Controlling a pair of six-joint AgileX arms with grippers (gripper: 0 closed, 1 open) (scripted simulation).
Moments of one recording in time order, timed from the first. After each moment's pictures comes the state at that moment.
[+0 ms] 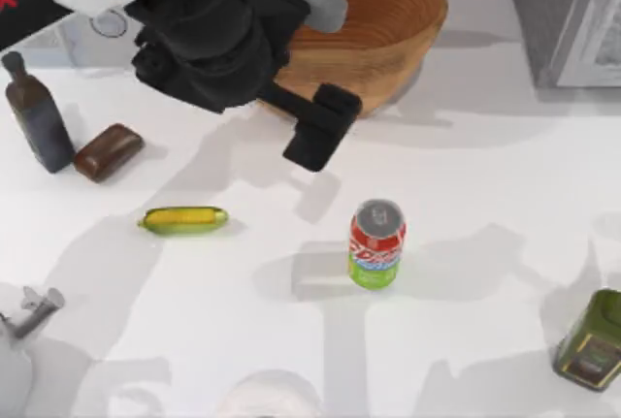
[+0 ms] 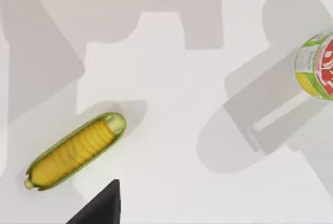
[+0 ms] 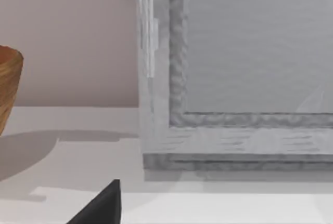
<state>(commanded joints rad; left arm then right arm) -0.63 1.78 1.65 -1.12 0.00 -0.01 0.00 0.00 0.00 0.00 0.00 0.00</state>
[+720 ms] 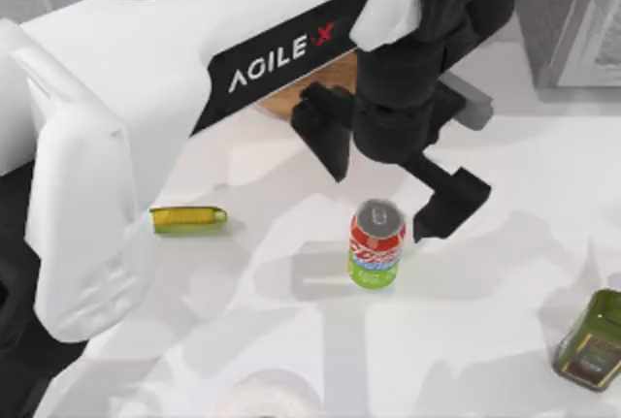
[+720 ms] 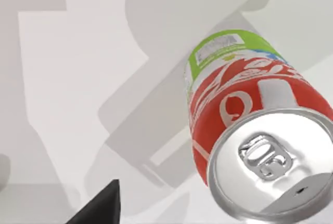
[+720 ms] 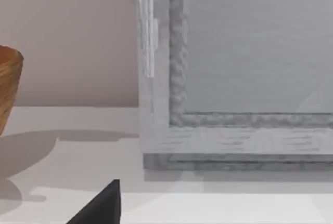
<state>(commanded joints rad) -0.83 2.33 2.19 -1.44 0.01 -0.01 0.00 0.00 0.00 0.00 0.00 0.00</state>
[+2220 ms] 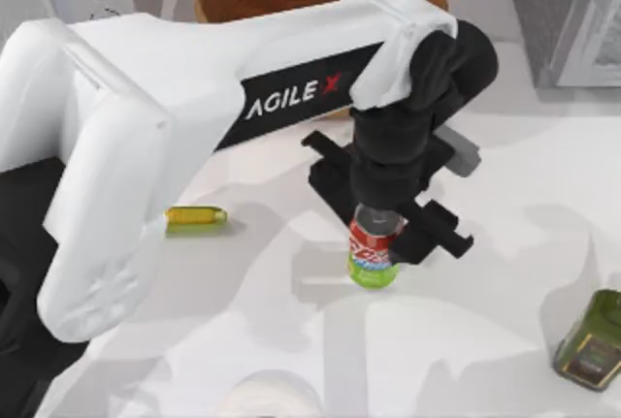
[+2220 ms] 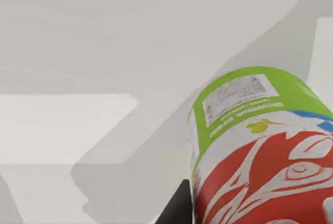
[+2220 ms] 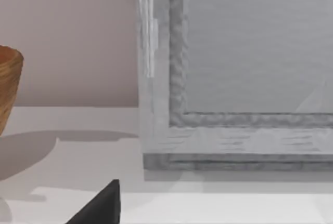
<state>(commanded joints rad) -0.83 2.33 1.96 -1.20 0.01 -0.01 0.00 0.00 0.00 0.00 0.00 0.00</state>
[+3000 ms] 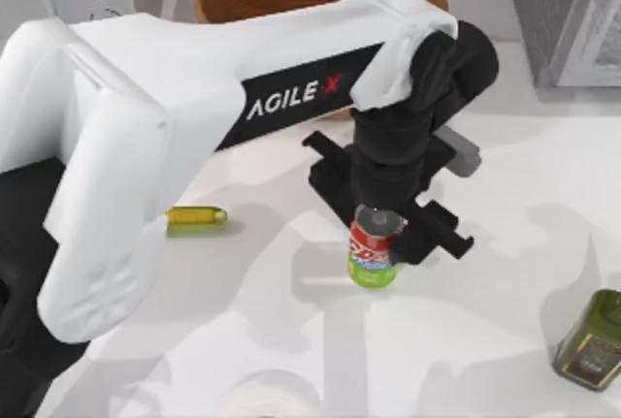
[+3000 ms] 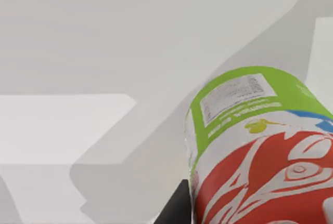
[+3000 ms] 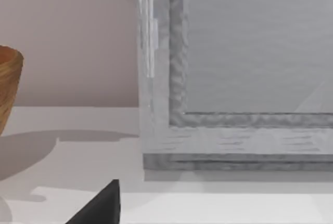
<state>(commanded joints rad) -0.83 2.33 1.96 -1.20 0.01 -0.01 0.00 0.00 0.00 0.00 0.00 0.00</state>
